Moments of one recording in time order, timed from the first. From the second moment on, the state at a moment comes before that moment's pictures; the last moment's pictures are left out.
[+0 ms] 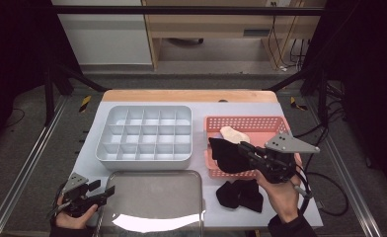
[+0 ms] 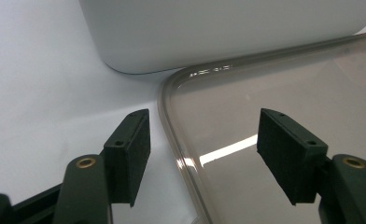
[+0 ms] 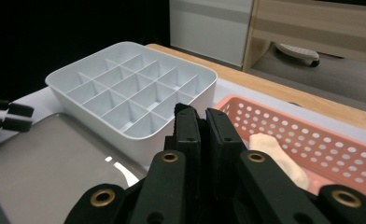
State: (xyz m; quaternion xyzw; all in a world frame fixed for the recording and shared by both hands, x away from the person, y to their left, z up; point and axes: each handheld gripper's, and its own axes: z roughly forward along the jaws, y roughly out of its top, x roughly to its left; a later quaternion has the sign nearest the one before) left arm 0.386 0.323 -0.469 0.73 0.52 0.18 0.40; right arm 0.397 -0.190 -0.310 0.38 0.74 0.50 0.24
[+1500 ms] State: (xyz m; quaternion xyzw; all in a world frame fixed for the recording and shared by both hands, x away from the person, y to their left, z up) left arm 0.386 0.323 -0.469 0.73 0.52 0.18 0.40; right arm 0.400 -0.189 -0.452 0.46 0.77 0.40 0.18
